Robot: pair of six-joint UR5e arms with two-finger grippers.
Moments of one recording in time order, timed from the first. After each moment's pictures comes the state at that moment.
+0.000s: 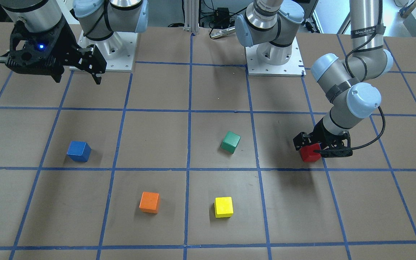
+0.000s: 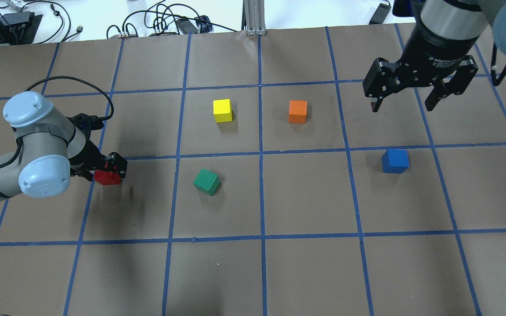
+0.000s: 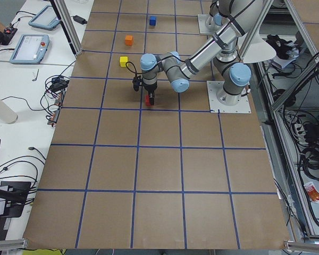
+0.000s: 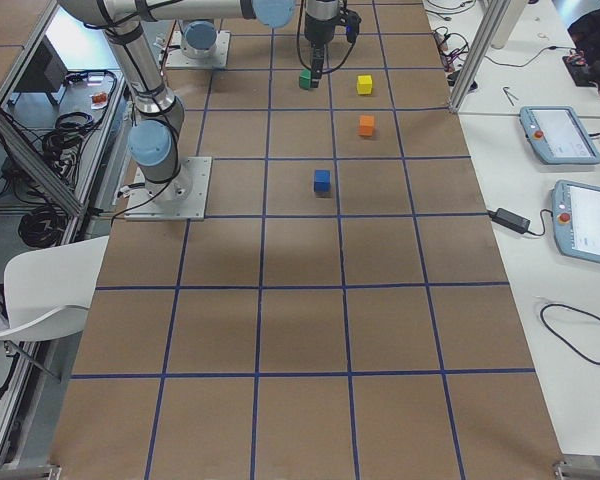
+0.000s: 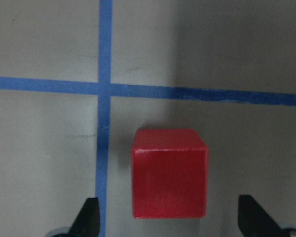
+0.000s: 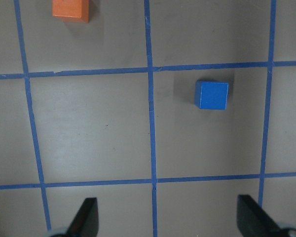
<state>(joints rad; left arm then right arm) -1.21 -1.83 -2.11 -0.82 1.57 0.31 1.55 -1.60 1.56 -1.47 -1.57 0.01</state>
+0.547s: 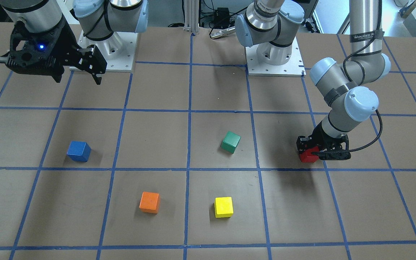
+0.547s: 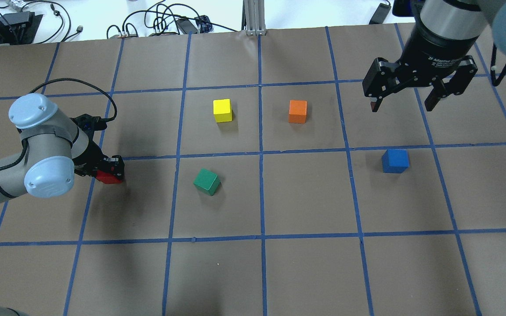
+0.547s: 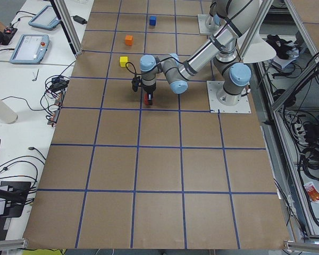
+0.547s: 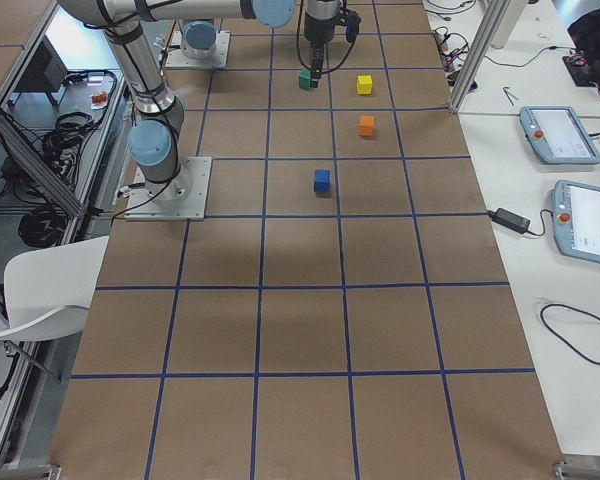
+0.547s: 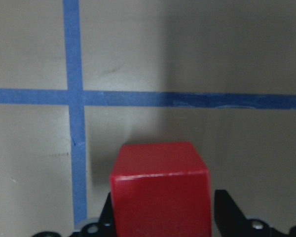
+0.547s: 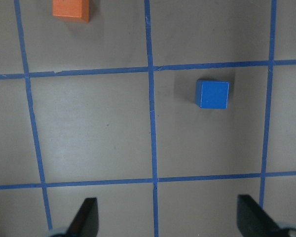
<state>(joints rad) -1.21 -1.84 -2.10 -0.79 1.57 0.34 1.55 -1.60 1.56 -1.47 -1.57 0.01</state>
